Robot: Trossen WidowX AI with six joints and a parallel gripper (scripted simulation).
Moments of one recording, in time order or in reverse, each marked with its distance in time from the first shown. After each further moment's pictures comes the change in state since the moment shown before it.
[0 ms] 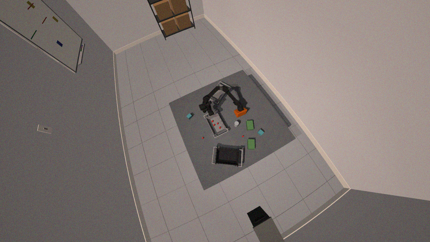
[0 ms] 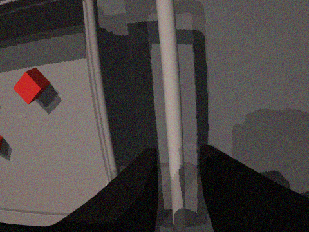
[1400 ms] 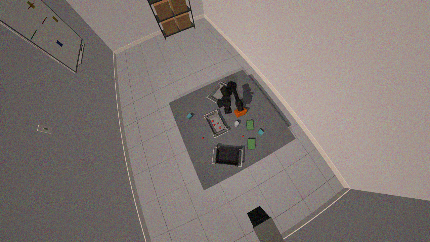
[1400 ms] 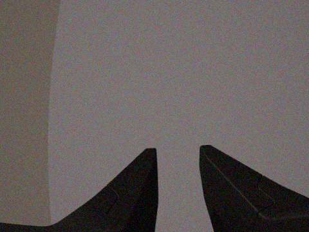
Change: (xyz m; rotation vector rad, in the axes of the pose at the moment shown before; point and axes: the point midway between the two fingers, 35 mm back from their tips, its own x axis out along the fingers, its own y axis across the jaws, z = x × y) arm -0.487 0.307 -0.082 0.427 -0.302 1.870
